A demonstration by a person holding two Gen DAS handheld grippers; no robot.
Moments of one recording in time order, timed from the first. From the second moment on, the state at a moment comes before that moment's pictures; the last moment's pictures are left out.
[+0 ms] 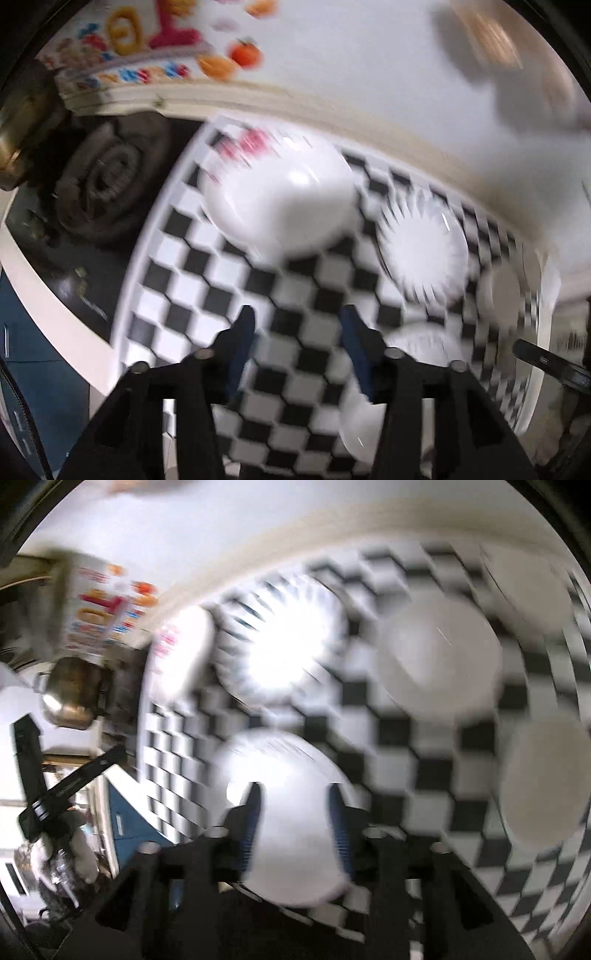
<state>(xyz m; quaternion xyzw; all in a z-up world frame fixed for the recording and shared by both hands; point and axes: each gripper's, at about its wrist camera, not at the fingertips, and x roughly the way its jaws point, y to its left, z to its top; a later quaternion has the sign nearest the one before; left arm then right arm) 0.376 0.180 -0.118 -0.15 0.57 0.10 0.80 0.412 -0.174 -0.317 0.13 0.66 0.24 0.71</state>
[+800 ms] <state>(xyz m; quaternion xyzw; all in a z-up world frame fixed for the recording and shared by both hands) 0.469 0.334 -0.389 -0.19 0.67 0.07 0.72 0.628 0.100 -0.441 0.06 0.71 0.27 0.64</state>
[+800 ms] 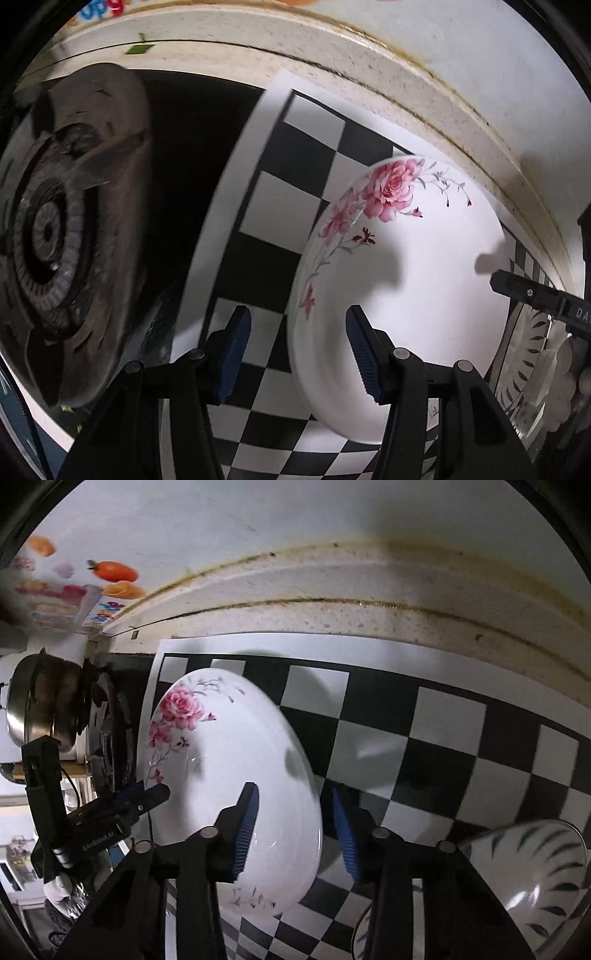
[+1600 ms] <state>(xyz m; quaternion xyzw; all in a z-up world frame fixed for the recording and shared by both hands) 0.426 0.287 -0.300 -0.15 0.63 0.06 0.76 0.584 0.069 -0.405 0.07 0.69 0.31 0.65</state>
